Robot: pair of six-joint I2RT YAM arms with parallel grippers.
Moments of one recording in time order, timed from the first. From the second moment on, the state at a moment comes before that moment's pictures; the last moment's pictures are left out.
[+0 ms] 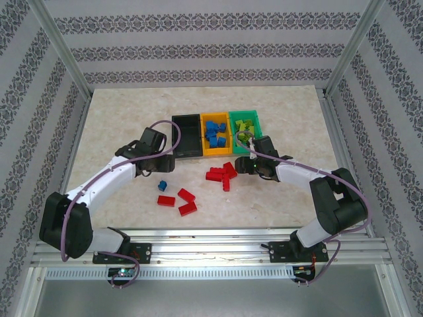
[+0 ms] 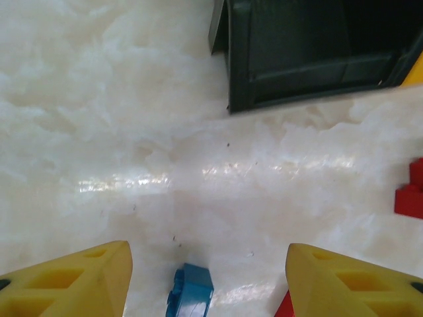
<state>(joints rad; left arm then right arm) -0.37 1.36 0.95 -0.66 -0.05 -0.34 0.38 1.55 0.74 -0.13 -0.16 0.35</state>
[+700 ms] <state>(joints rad) -0.36 1.53 0.91 -0.73 0.01 -0.30 0.38 1.55 0.74 -0.13 -0.17 0.36</state>
